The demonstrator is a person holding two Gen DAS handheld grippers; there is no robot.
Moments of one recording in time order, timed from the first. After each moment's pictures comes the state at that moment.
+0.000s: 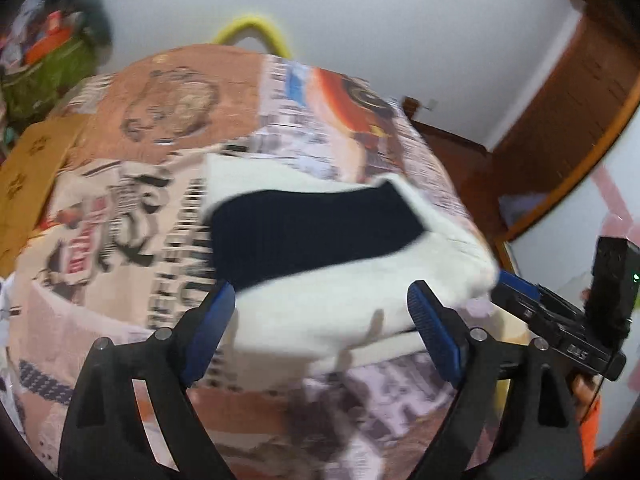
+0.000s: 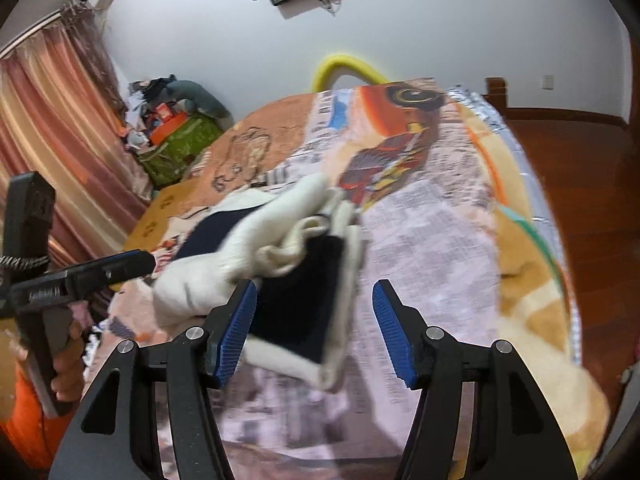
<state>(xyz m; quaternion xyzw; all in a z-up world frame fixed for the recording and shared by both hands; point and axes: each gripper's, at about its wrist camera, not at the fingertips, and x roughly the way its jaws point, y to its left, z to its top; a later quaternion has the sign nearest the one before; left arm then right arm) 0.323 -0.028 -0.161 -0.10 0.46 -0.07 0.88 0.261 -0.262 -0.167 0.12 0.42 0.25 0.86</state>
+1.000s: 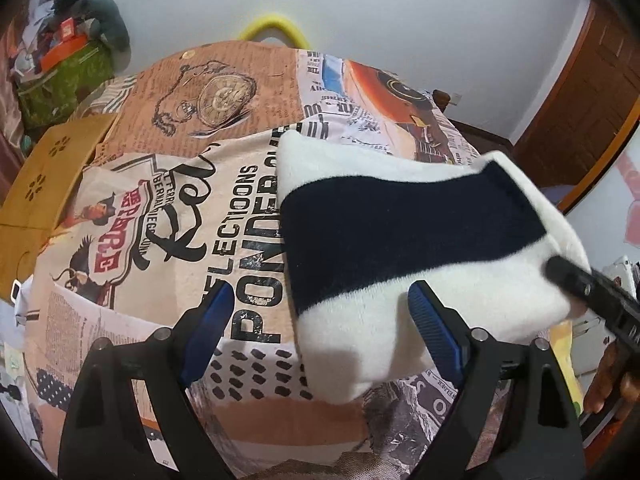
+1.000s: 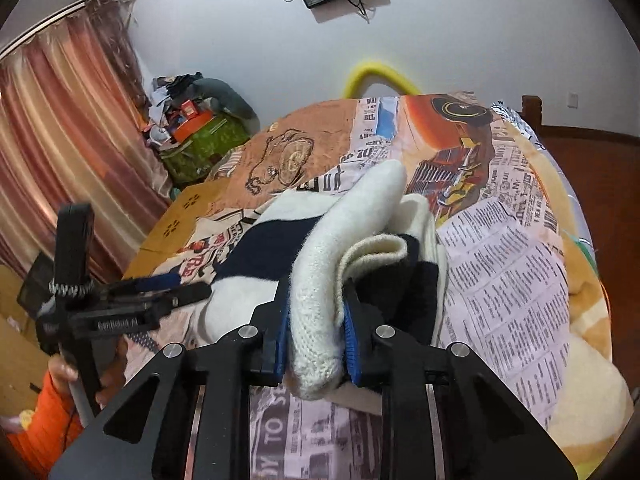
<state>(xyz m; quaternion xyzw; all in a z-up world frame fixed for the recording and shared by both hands) 0.320 -0.003 -0.195 -0.07 0.46 -0.05 0.88 0.246 -0.211 -0.162 0.11 0.39 0.27 0.87</state>
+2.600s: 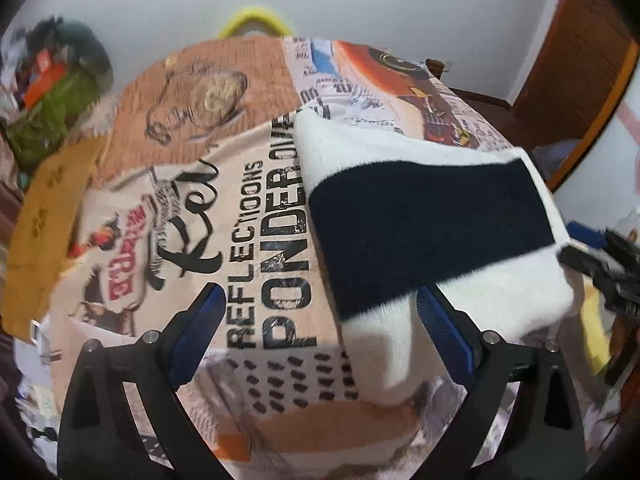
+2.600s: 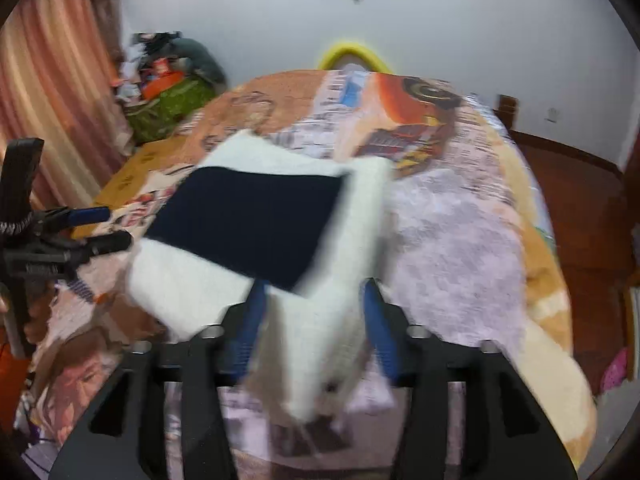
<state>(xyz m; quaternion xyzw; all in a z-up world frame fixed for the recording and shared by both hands) 0.343 0.007 -0.209 -0.01 0.49 -0.07 0.87 0.252 -0.233 -0.191 0.01 0.42 0.20 0.88</state>
